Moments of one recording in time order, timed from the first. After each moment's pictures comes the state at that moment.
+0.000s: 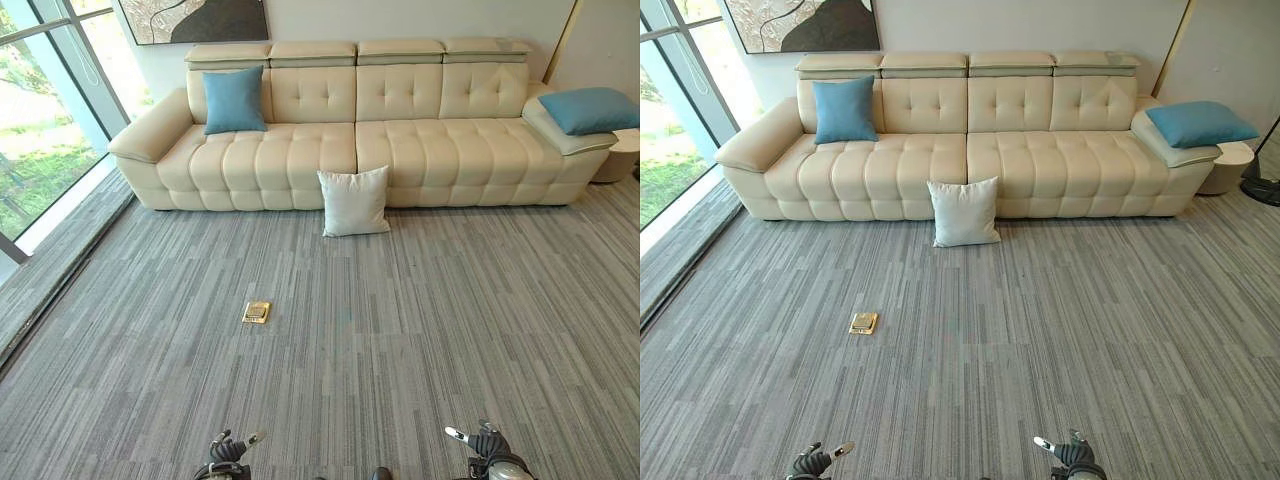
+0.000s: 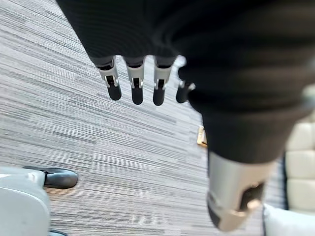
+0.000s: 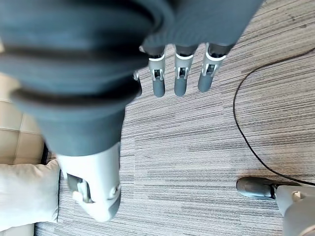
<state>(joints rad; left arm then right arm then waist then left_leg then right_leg) 0.14 0.20 -0.09 0.84 -0.33 0.08 0.24 0.06 -0.24 0.11 0.90 0.25 0.07 -0.24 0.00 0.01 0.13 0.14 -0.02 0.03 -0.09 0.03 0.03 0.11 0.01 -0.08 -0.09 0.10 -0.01</state>
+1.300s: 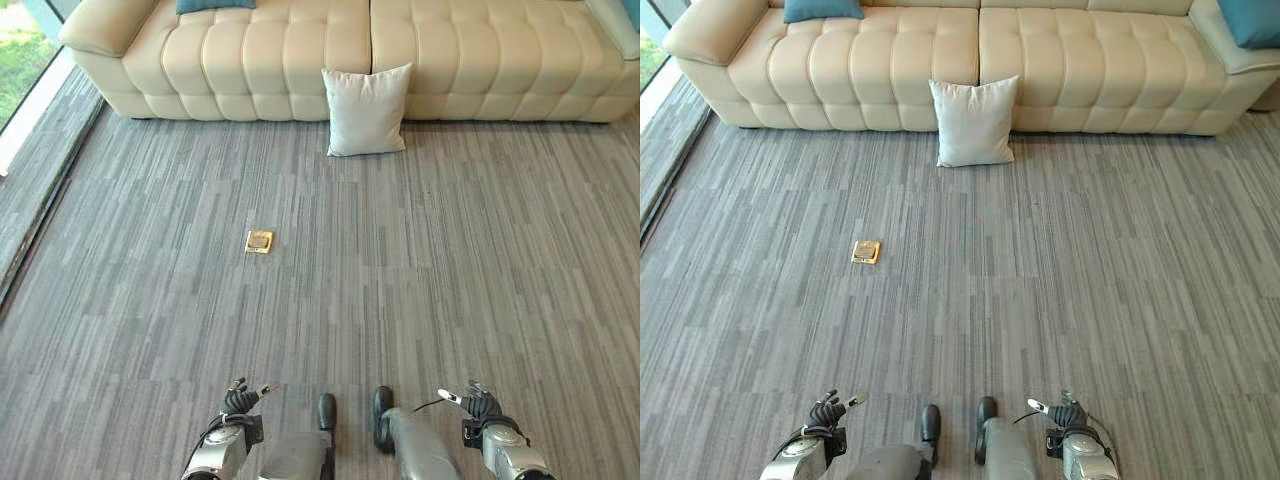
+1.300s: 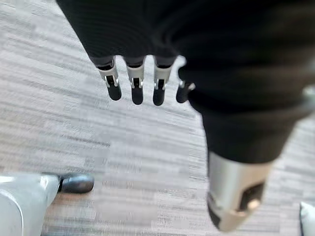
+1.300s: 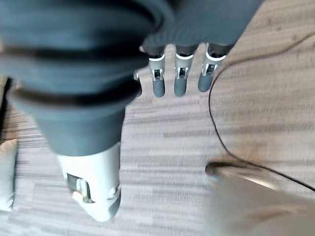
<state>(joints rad) 0.00 0.22 -0.12 0.80 -0.35 0.06 0.24 -0.03 -0.25 0.14 0.82 0.27 0.07 -0.21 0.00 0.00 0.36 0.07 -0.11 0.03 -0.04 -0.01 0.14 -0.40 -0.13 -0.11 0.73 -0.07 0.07</state>
